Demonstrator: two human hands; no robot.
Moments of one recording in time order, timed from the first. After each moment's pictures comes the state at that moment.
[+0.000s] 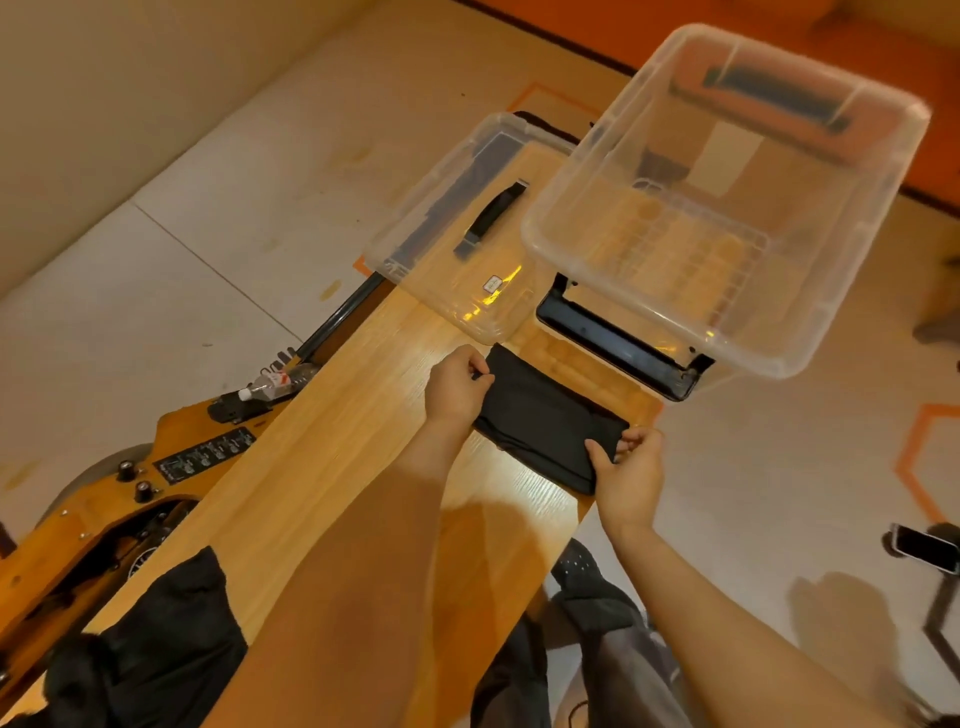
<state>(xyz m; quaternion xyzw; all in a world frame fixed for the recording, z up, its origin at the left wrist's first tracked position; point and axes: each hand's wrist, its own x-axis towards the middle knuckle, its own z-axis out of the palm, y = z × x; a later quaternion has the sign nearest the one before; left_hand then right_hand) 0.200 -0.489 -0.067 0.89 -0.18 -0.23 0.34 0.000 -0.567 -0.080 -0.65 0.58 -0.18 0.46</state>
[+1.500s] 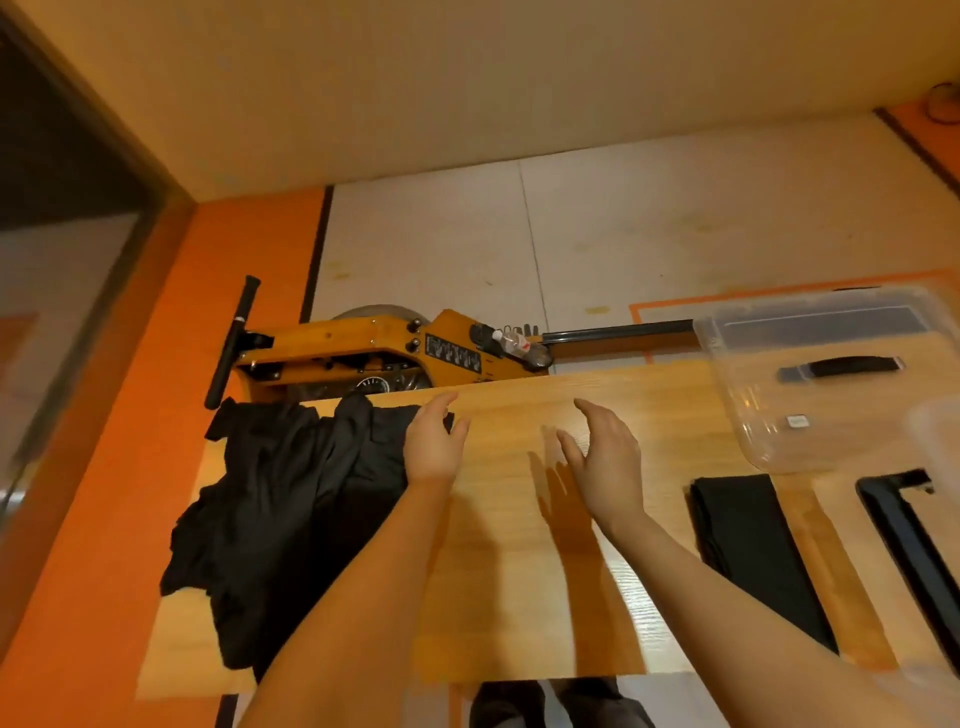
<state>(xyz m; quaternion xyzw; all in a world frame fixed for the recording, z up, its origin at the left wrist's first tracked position) 0.144 -0.198 0.001 0.89 0.22 0.03 0.39 0.146 -0.404 -0.002 -0.93 -0.03 0.00 0.37</state>
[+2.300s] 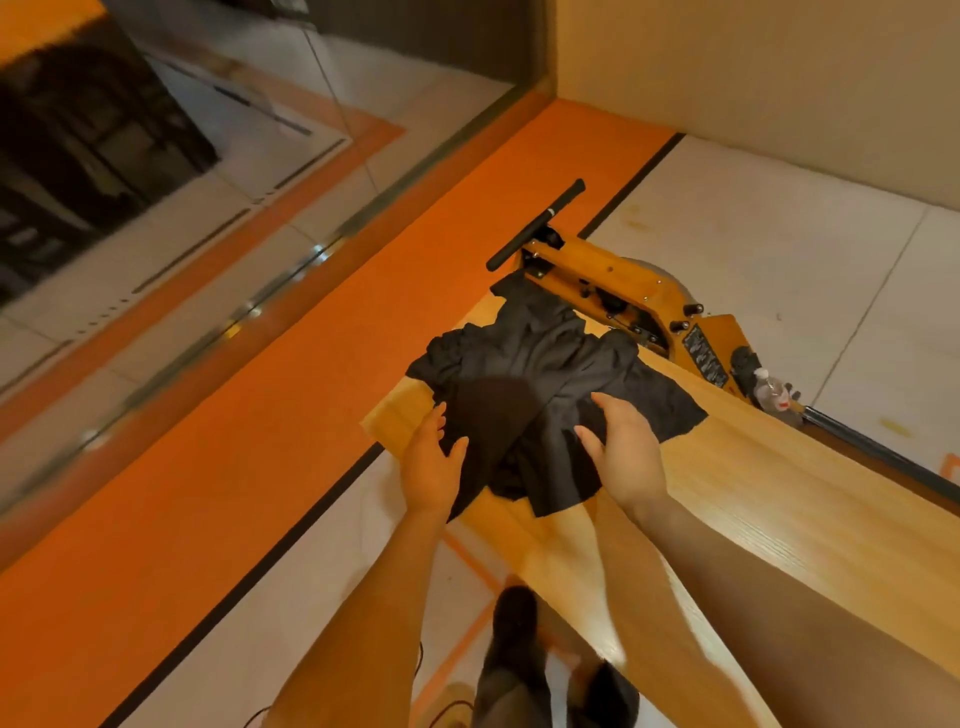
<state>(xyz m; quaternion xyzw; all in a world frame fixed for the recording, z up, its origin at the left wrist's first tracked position) -0.103 -0.078 -0.009 0.70 0.56 0.20 0.39 0.092 -0.207 -0.007 -0.85 -0.39 0.17 0.31</state>
